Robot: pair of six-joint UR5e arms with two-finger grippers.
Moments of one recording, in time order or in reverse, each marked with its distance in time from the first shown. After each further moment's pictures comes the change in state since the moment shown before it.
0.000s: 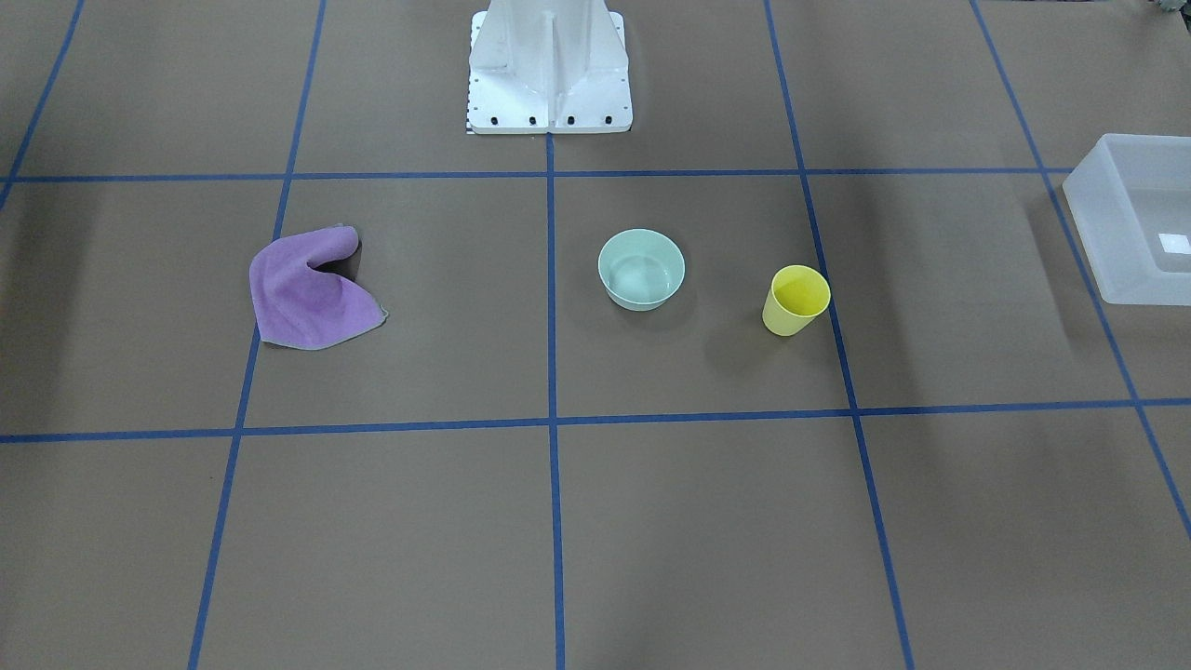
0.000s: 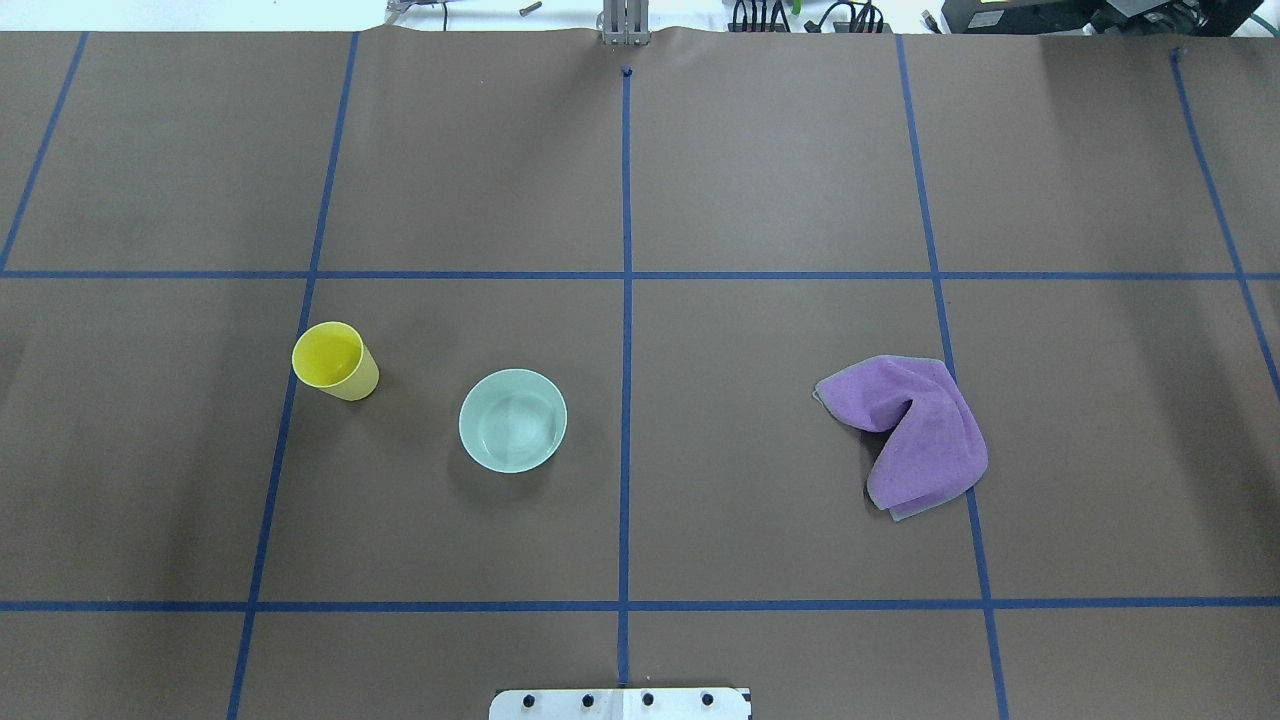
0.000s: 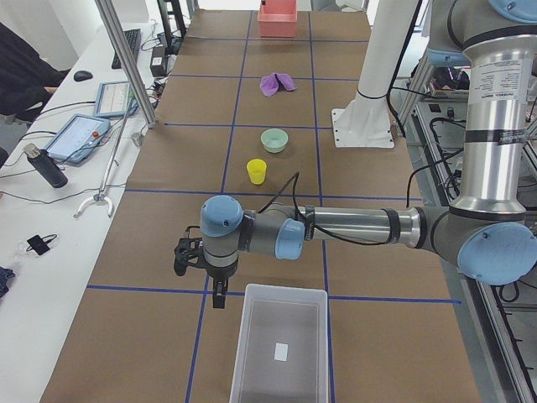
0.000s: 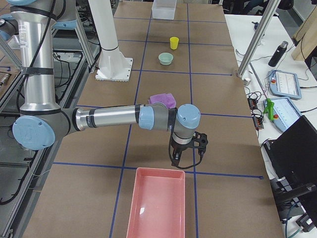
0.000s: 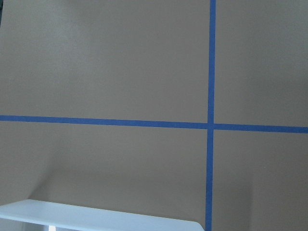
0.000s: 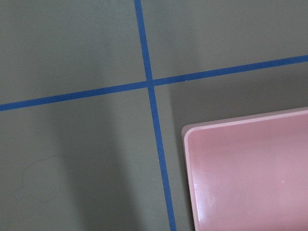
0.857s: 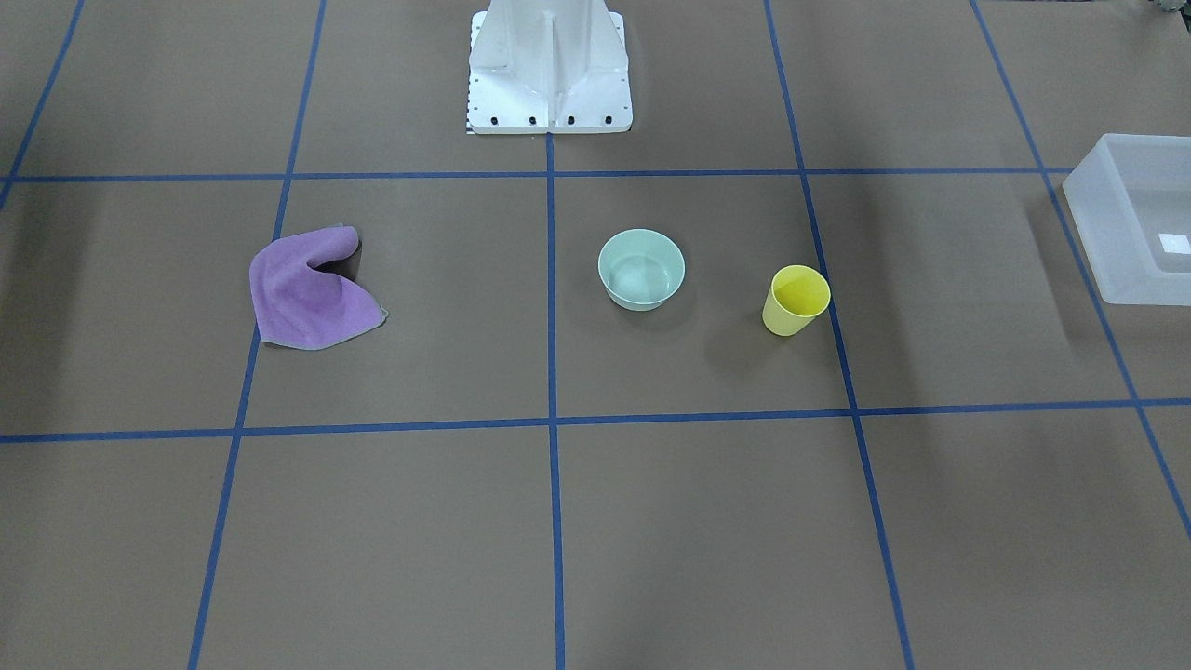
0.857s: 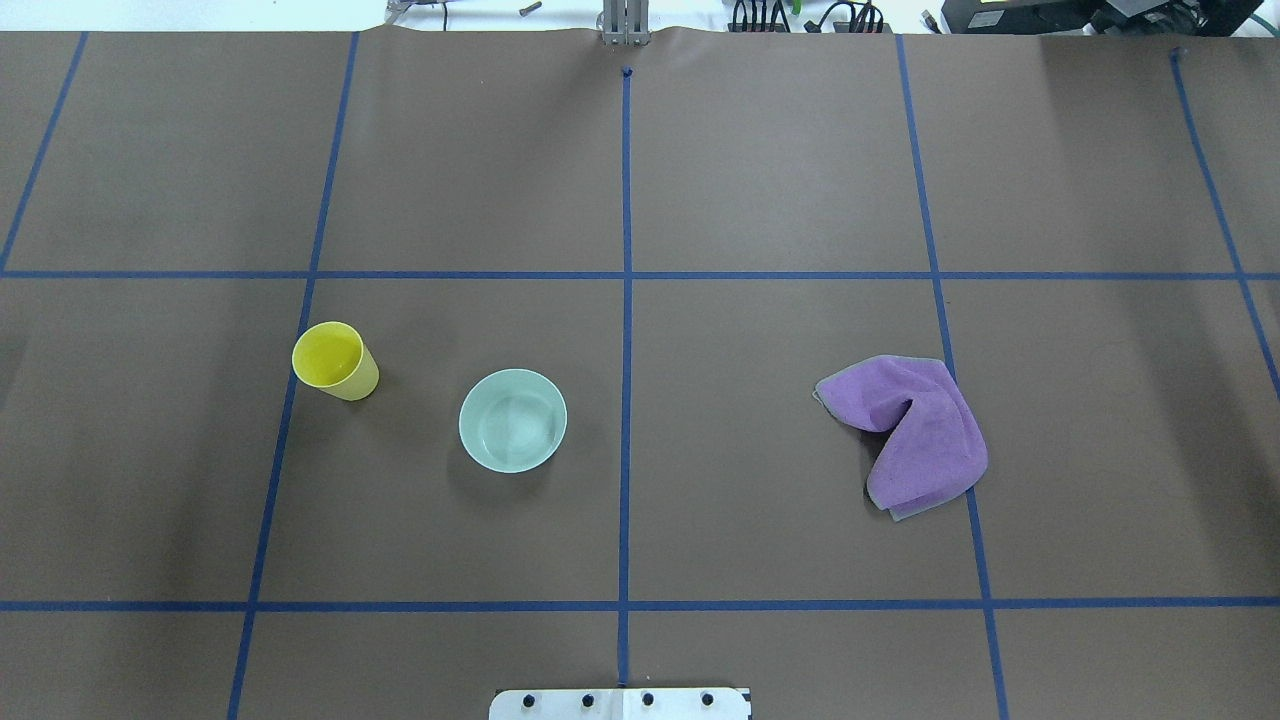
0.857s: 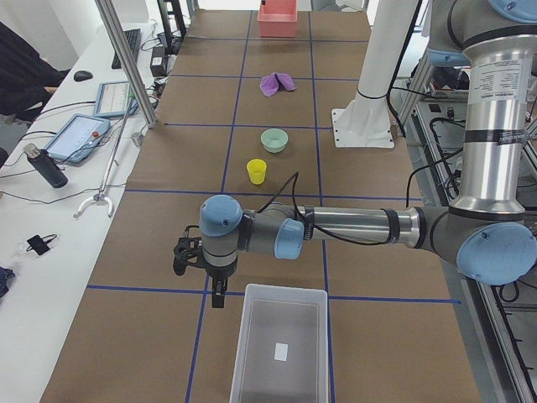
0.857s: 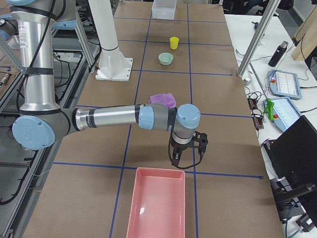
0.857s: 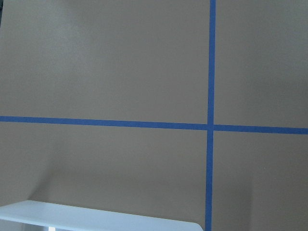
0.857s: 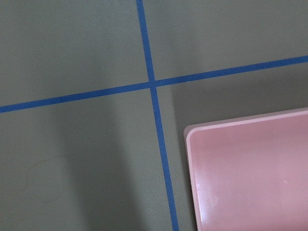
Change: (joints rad) left arm 0.001 -0.004 -0.004 -0.001 -0.002 0.000; right arm 0.004 0.001 0.003 0.000 0.008 0.001
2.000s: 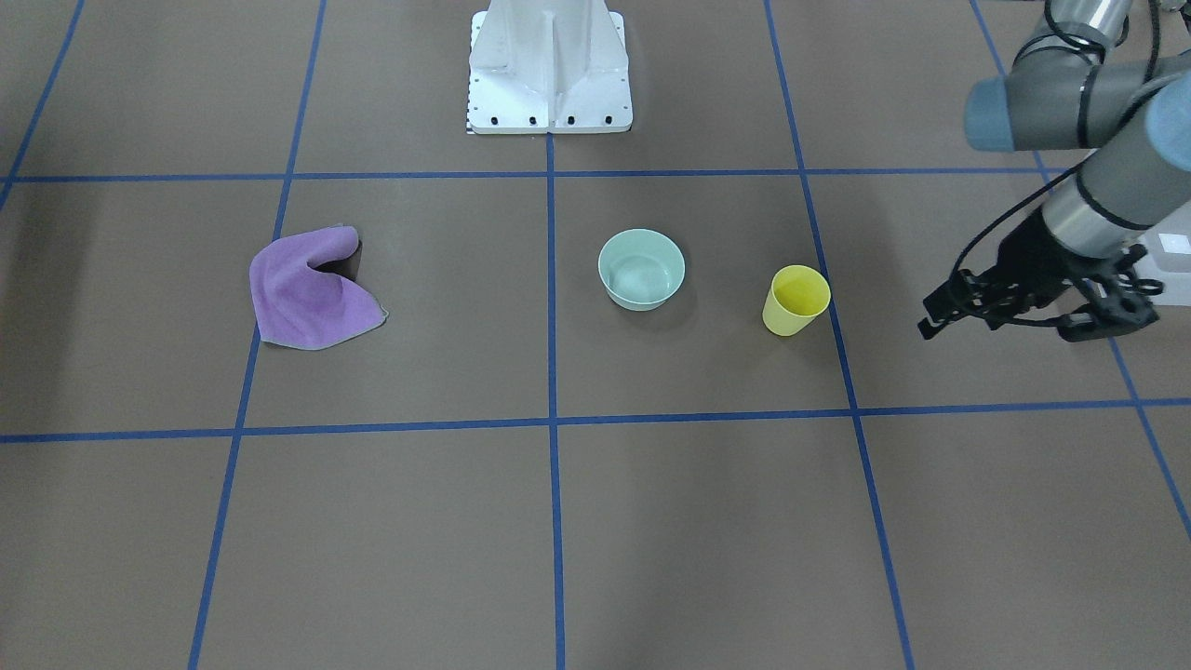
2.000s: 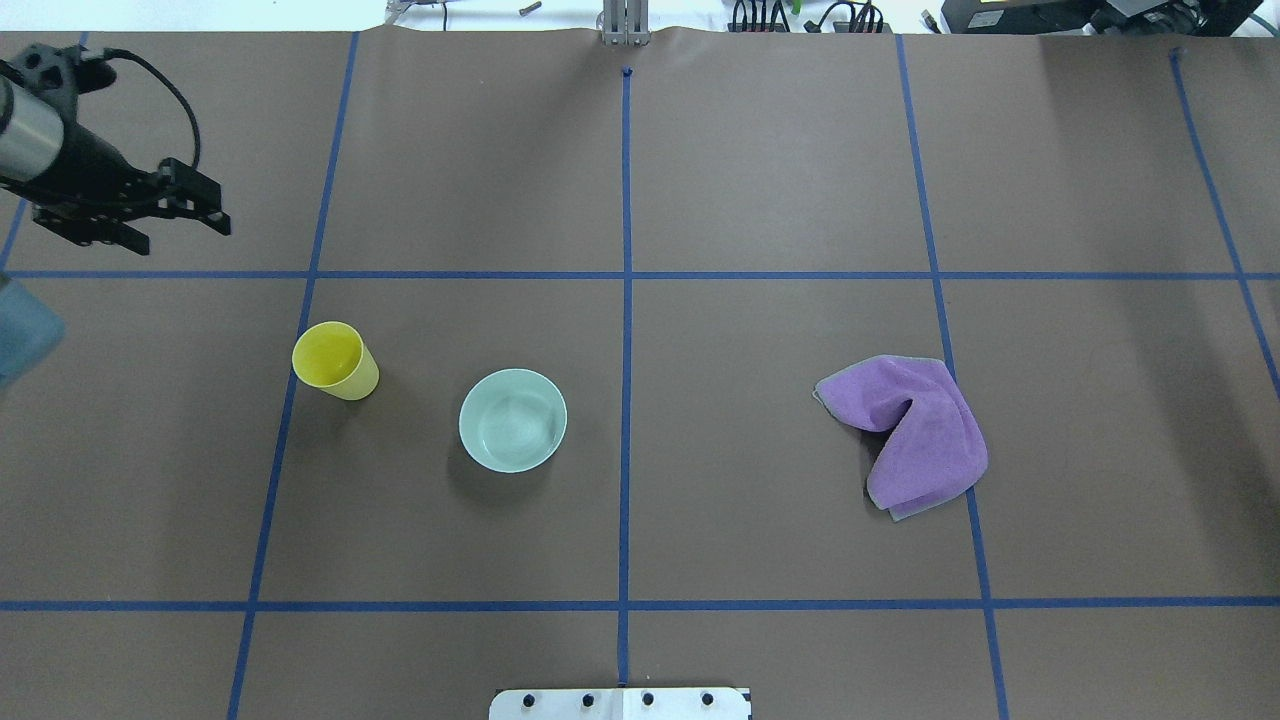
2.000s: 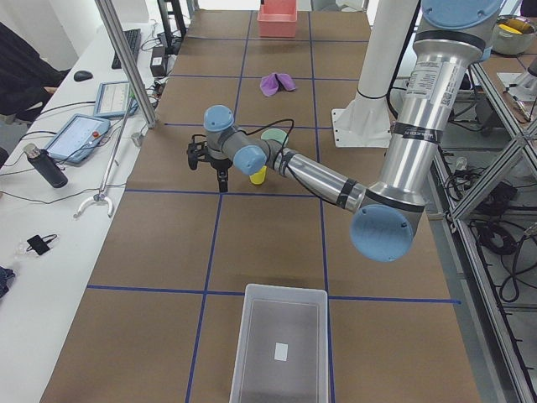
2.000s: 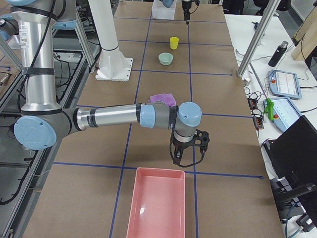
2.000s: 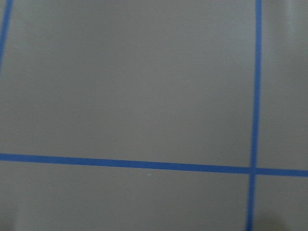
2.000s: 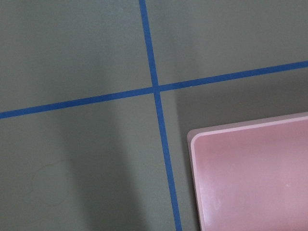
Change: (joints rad) left arm 0.564 -0.266 -0.127 -0.176 0.025 -0.912; right arm -0.001 0.011 0.002 0.000 0.000 0.013
